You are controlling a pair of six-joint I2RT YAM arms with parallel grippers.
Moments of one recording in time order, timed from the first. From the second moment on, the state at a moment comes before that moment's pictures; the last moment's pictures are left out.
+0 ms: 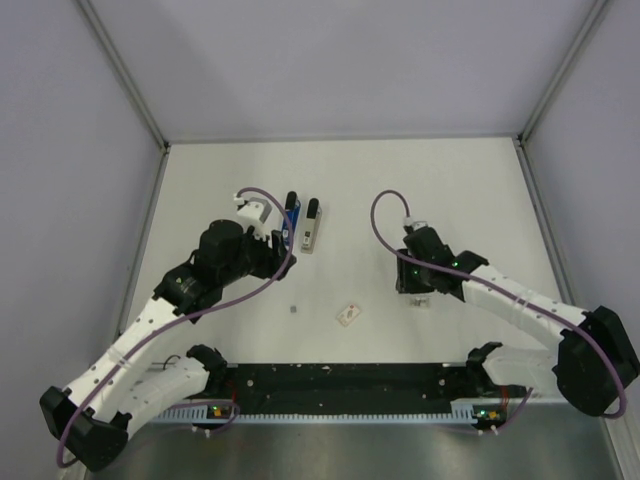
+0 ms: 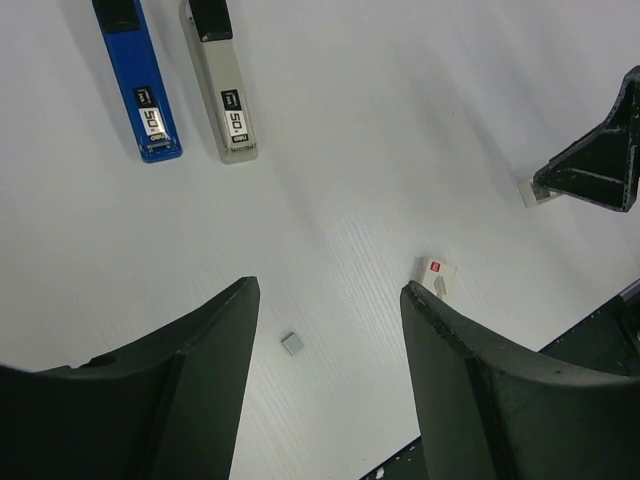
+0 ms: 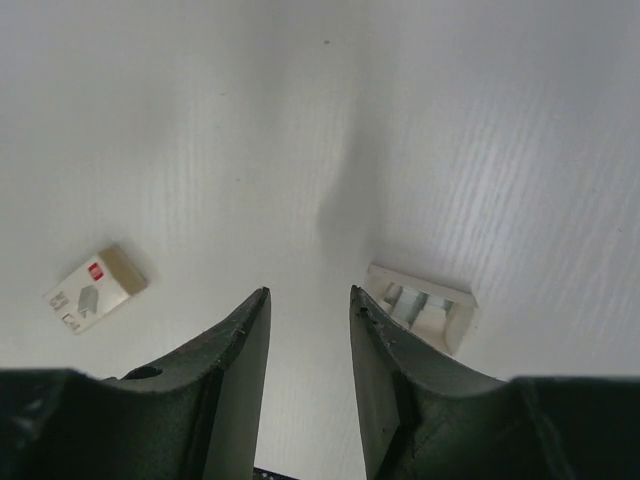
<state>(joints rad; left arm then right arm) -0.57 0.84 0.83 -0.49 0.08 -0.31 0.62 1.16 0.69 -0.54 0.13 0.53</state>
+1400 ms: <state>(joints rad) -0.57 0.34 0.77 -0.48 -0.28 -0.30 1.06 1.91 1.36 -0.41 -0.04 0.55</state>
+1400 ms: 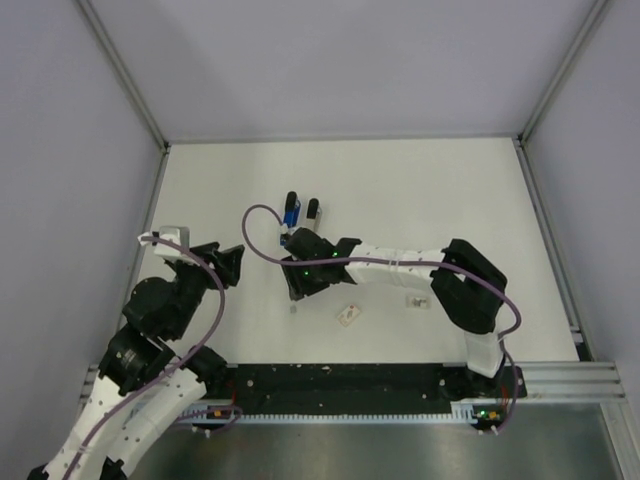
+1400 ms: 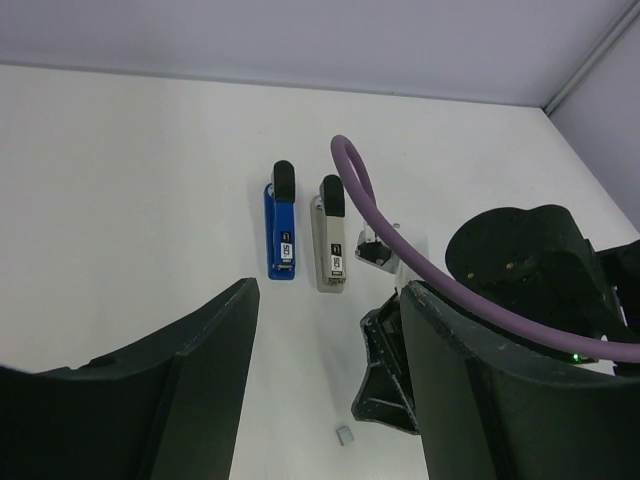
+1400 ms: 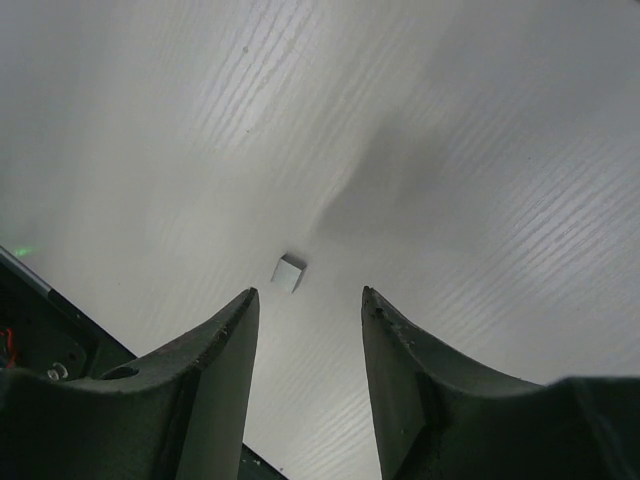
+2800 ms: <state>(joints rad) -0.59 0.21 0.74 -0.46 -0.25 -0.31 1.21 2.12 1.59 -0.60 0.22 0.74</state>
